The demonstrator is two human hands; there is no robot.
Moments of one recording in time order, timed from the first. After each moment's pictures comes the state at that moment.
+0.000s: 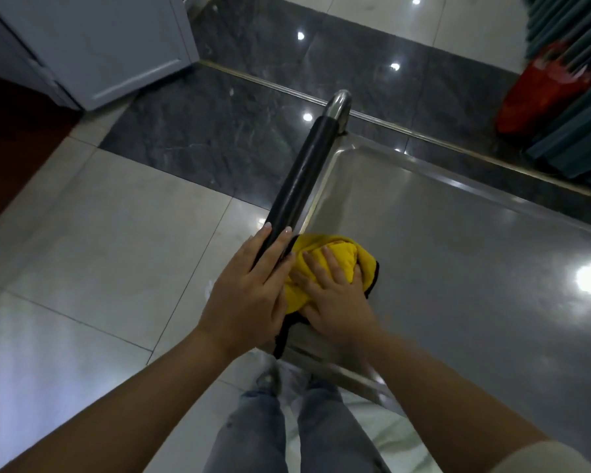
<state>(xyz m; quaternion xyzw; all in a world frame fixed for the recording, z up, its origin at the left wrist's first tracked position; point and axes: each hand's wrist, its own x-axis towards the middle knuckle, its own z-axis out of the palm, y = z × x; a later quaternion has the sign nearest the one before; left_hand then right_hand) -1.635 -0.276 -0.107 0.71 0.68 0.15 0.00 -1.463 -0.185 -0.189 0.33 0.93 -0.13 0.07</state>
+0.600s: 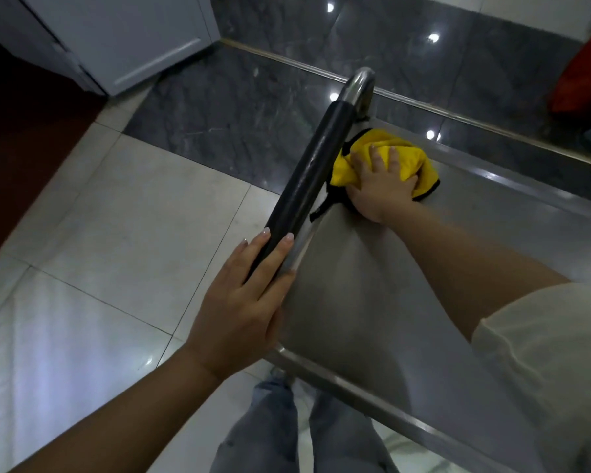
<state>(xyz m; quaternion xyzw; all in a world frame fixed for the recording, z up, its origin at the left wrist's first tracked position) -1.637 -0.277 -0.120 0.71 0.69 0.15 -0.02 -1.517 0.007 -0.177 0.49 0.85 -0.17 0.12</state>
